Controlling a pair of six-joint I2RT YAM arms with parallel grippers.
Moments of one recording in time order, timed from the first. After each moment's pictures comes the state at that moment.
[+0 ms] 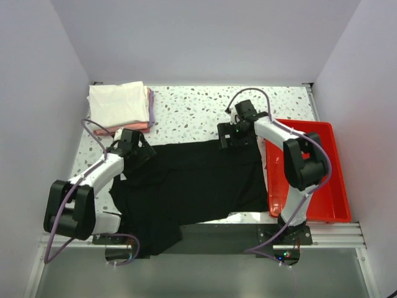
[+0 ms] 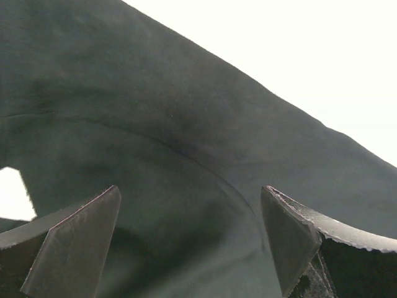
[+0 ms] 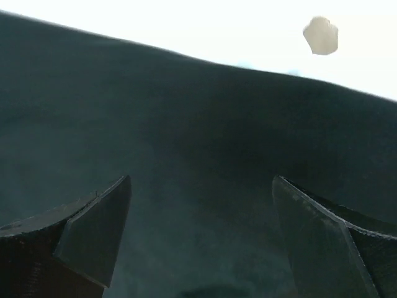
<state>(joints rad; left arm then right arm) -0.20 1.31 0.71 -0.40 -0.20 -0.83 0.36 1.86 1.32 -0.56 -0.24 0.14</state>
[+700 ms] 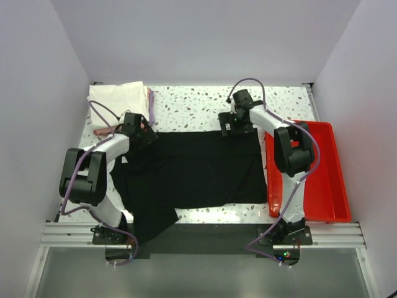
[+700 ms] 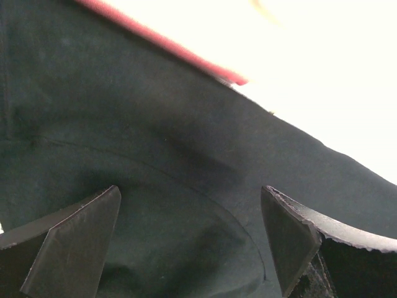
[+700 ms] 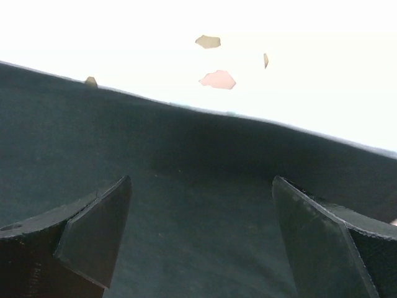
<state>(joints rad) -0.14 1.66 0.91 -0.20 -0.15 -0.71 0.32 2.10 1.60 -0.64 -0.09 0.13</state>
